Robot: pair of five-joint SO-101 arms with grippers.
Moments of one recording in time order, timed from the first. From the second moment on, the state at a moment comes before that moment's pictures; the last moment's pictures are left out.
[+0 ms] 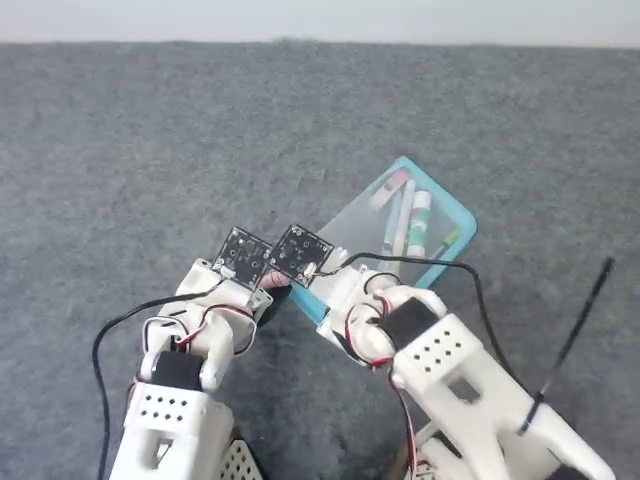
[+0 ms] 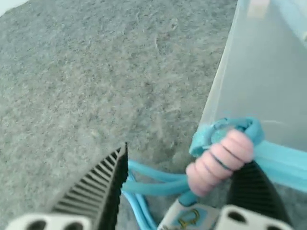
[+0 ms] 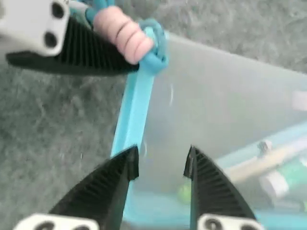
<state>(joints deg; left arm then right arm) 1.9 -73.1 91.0 36.1 -18.5 -42.1 -37.9 56.8 52.0 18.9</state>
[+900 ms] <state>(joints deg) -6.1 -73.0 88.7 36.1 -6.6 -46.2 -23.0 54.1 44.0 9.9</state>
